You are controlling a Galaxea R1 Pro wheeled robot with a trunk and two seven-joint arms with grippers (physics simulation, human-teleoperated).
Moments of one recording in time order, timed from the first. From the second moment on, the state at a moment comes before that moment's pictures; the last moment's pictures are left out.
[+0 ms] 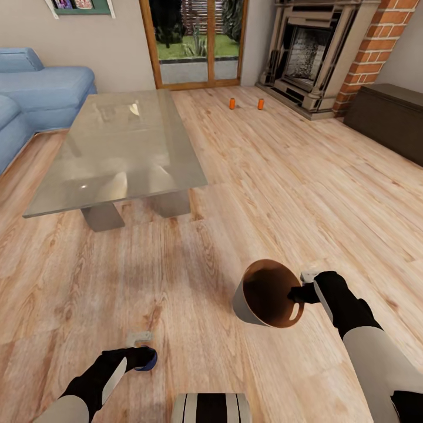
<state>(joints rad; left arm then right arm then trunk) -0.55 0.06 -0.07 -0.50 0.15 0.37 -0.04 -0.81 -0.16 -0.05 -0.79 0.14 0.93 0.25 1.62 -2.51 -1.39</state>
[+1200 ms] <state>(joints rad) -0.55 0.07 -0.10 -0.50 0.15 0.37 -0.04 -0.81 -0.16 -0.05 -0.79 0.14 0.93 0.25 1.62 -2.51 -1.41</state>
